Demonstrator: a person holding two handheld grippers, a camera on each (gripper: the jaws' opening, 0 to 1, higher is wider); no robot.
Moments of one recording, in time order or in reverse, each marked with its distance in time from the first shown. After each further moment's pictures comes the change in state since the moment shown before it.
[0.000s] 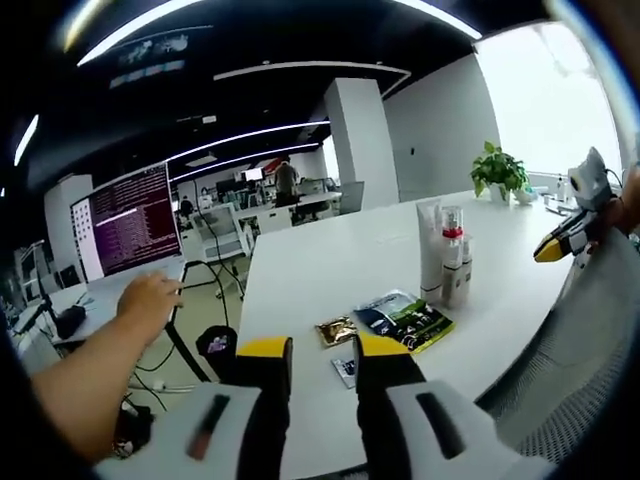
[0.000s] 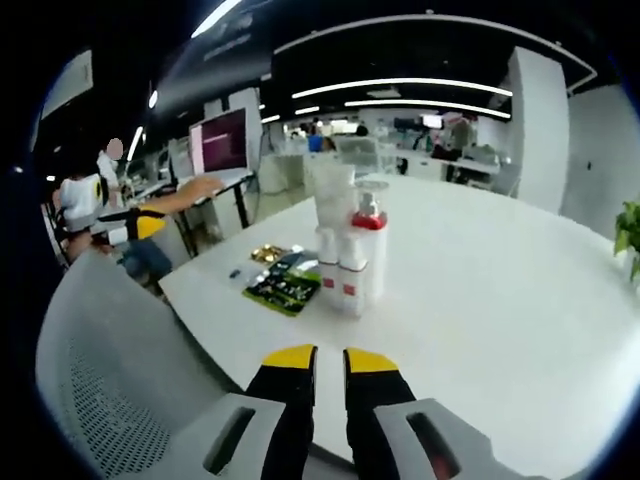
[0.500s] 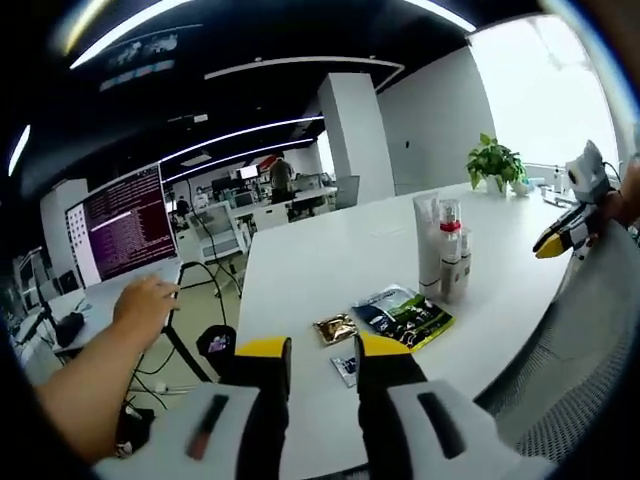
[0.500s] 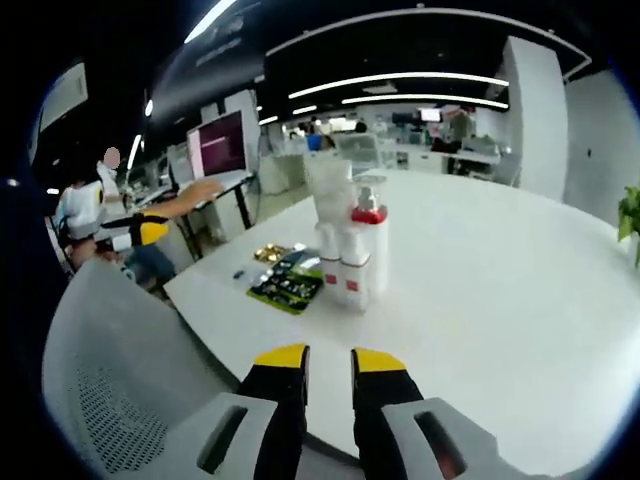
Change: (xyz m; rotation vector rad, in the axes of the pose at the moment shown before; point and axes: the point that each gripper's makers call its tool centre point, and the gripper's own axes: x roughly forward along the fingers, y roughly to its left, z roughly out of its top) left arm 0.004 0.000 -0.002 0.029 0.028 -0.010; right arm 0.001 0.003 -0.005 0.034 0.030 0.033
